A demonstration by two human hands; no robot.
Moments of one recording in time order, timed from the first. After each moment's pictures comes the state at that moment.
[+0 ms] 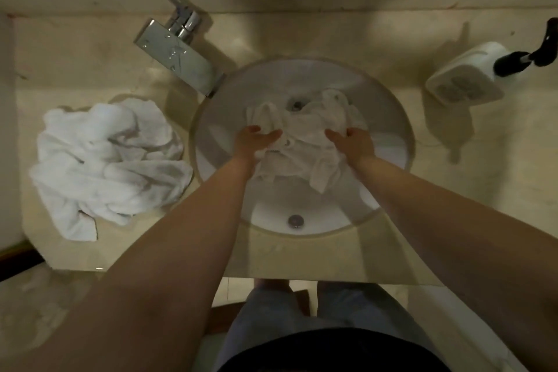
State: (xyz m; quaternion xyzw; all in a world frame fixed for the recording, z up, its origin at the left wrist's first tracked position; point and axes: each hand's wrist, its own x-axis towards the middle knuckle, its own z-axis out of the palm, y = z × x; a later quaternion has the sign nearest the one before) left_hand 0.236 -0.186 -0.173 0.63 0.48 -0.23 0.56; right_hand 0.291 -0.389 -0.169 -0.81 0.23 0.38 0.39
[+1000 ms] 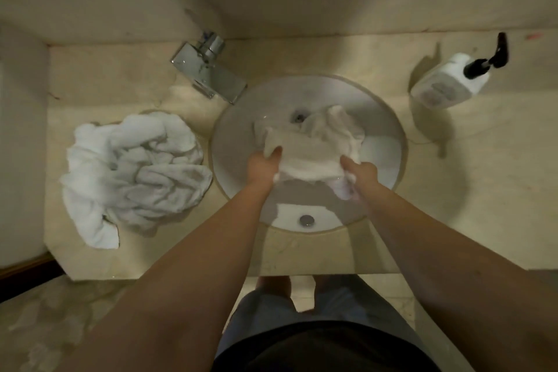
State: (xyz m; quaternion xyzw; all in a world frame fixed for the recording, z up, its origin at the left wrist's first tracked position) left_hand 0.197 -0.195 -0.136 0.71 0.45 -0.22 0.50; right_hand 0.224 -0.391 -0.123 -0.71 0.40 0.32 0.49
